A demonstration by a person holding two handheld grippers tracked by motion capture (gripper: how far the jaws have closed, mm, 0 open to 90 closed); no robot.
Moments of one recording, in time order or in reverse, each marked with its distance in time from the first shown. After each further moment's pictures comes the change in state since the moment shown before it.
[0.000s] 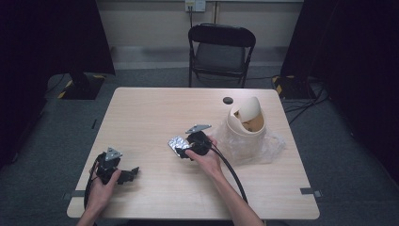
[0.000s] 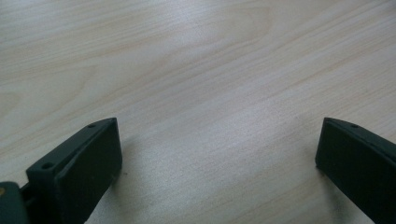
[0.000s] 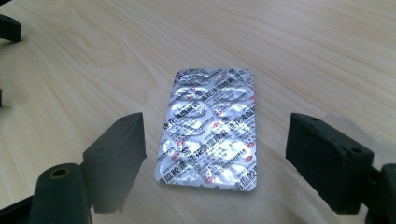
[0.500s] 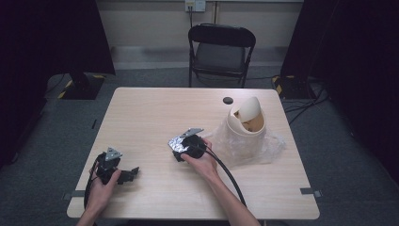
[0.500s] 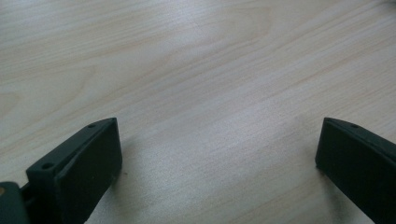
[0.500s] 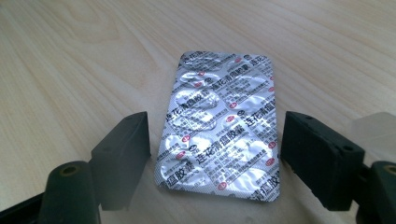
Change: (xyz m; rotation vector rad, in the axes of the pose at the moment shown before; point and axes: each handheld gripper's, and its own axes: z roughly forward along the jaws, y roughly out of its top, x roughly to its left) left arm 0.000 0.000 0.000 0.001 0.002 0.005; right arm 0.011 -0.006 0.018 0.044 -0.044 -0.074
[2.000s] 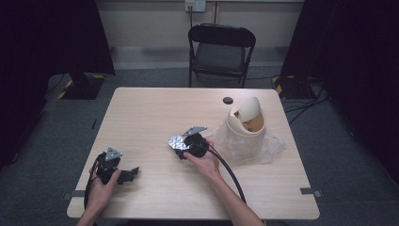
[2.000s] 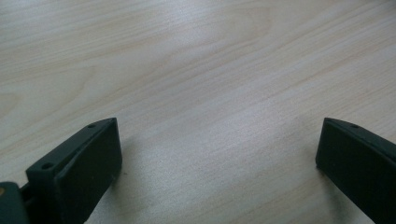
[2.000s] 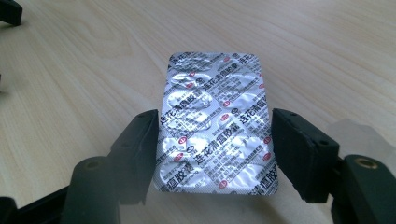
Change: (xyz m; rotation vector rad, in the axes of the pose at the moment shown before) left arm 0.001 0.000 0.000 0.005 -0.002 0.008; right arm -0.004 0.005 -0.018 -0.035 0.028 0.007
